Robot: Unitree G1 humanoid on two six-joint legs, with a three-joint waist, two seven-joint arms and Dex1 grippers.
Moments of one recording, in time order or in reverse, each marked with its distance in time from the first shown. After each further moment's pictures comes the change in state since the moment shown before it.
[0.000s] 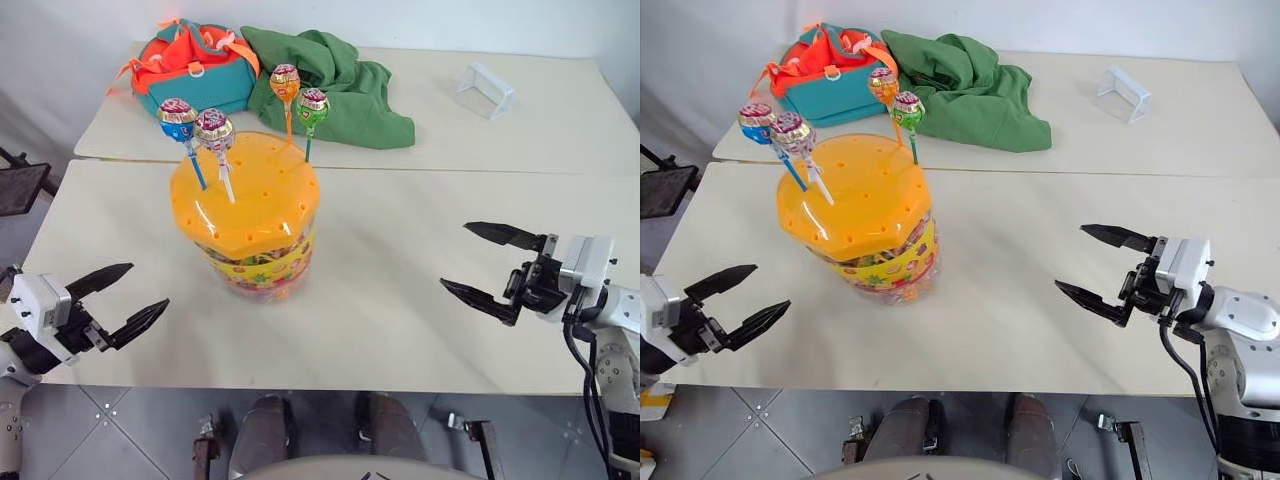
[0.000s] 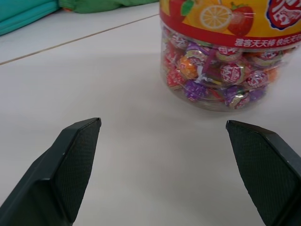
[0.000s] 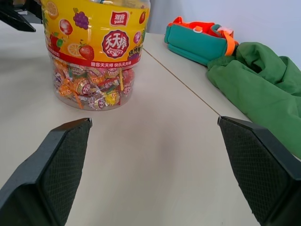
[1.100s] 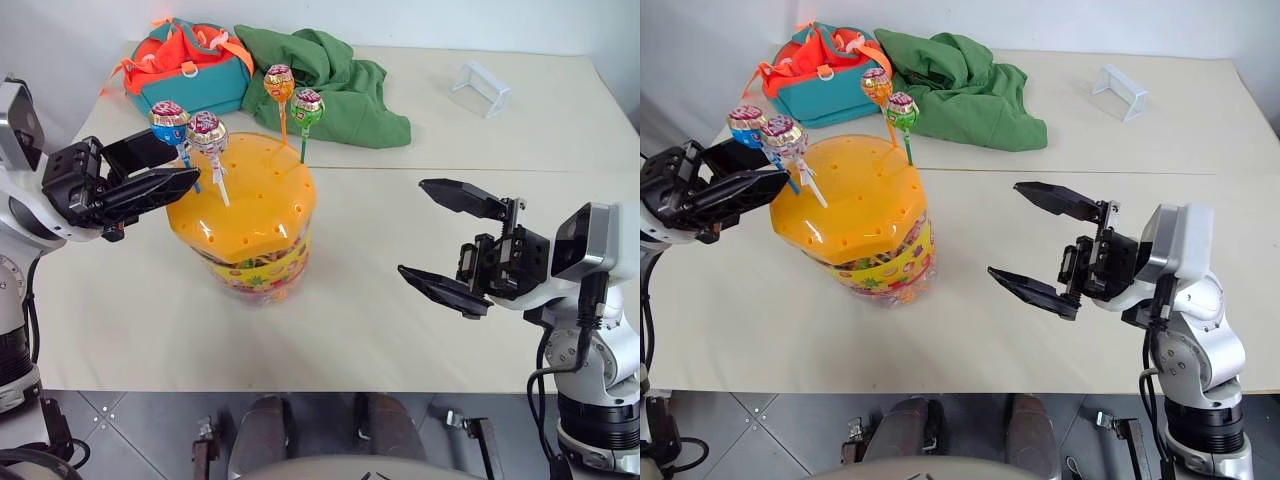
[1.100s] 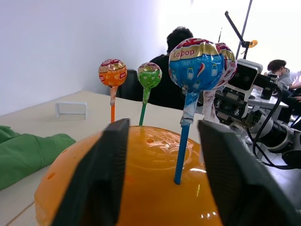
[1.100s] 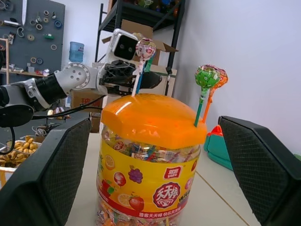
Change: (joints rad) left arm -0.721 0.165 -0.192 -0.019 -0.493 0.510 -0.103; right arm -0.144 0.158 0.125 -0.325 0.243 0.160 -0.157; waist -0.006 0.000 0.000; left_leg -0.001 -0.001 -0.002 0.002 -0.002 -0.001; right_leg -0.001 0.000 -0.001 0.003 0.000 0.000
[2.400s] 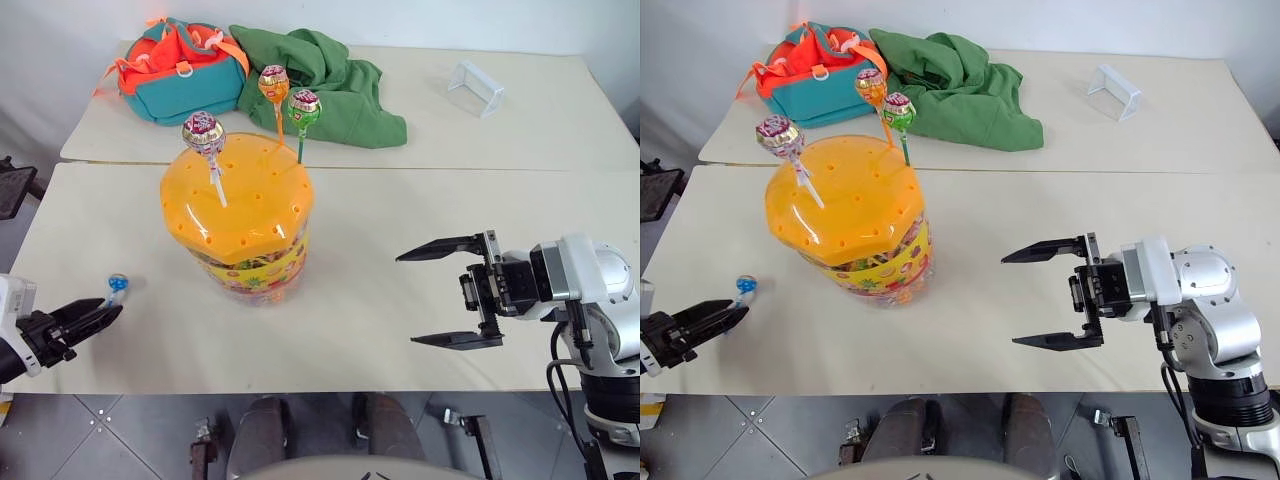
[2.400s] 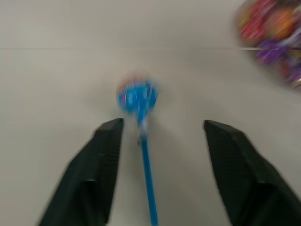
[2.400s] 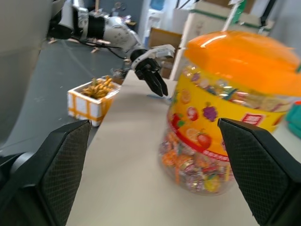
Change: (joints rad) left arm 0.679 0.031 0.258 0.224 0.407 -0.170 0.077; right arm -0.072 -0.160 0.050 0.198 -0.072 -0.046 0.425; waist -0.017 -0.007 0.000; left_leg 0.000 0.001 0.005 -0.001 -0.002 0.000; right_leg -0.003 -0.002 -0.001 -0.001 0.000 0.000
